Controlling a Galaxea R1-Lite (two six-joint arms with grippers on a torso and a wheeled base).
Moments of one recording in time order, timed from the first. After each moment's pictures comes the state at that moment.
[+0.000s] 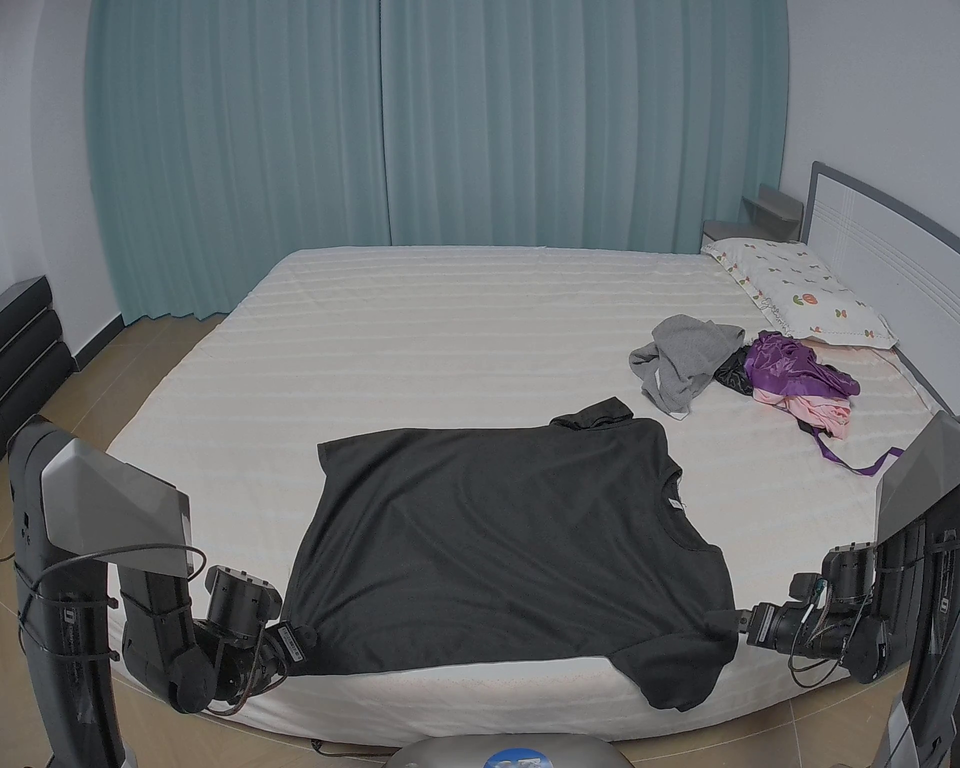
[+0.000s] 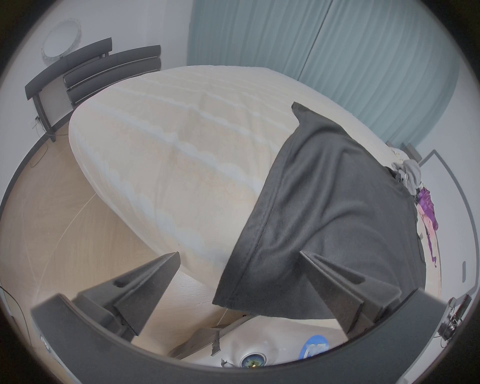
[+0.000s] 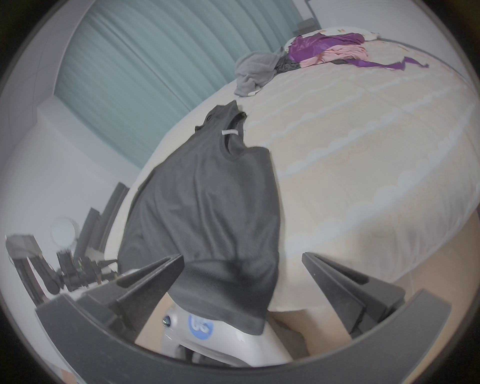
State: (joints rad) left arm -0.28 2.31 -0.24 -1.11 0.25 -0.74; right arm -0.02 2.40 -0.07 -1.55 0.38 0.40
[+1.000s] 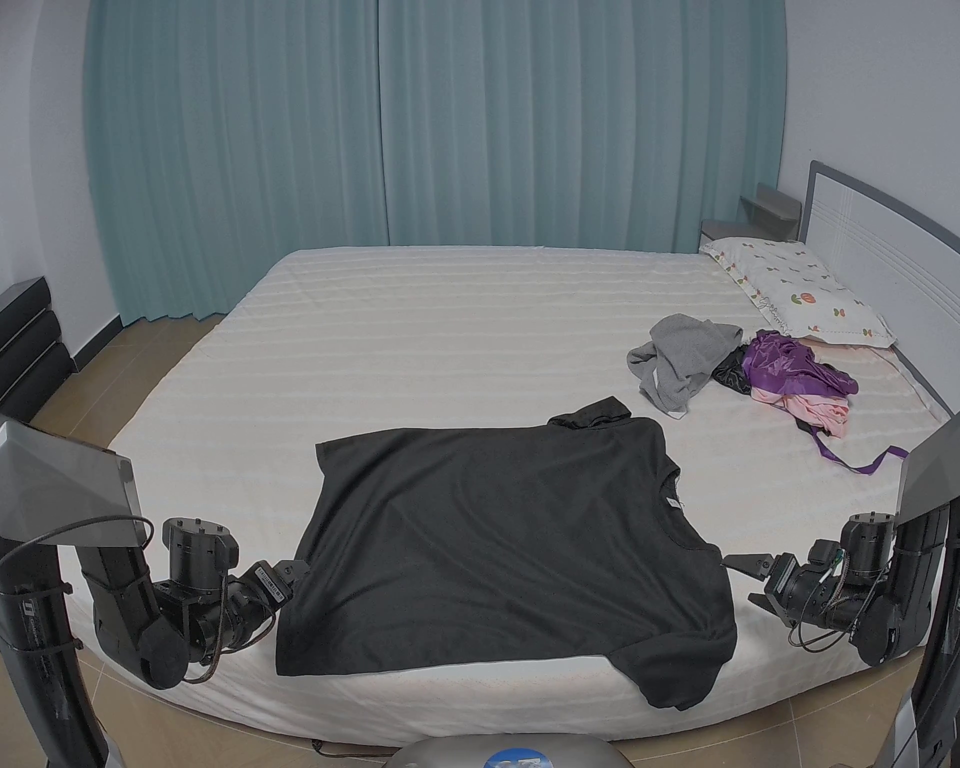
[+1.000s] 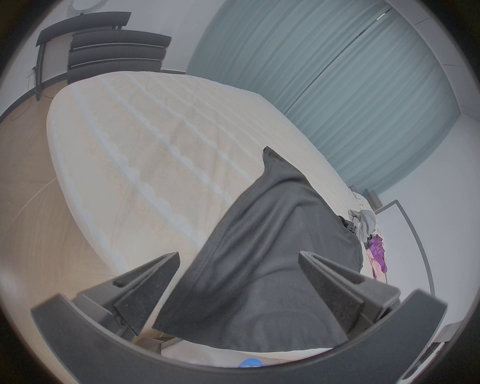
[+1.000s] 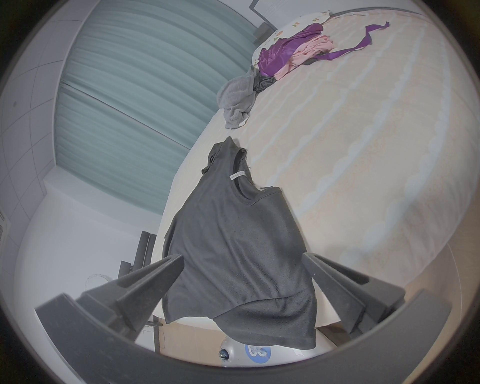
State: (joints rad) left arm -0.18 2.17 -0.28 -1.21 0.07 -0.85; right arm -0.05 2.29 -0.14 -1.55 0.45 0.74
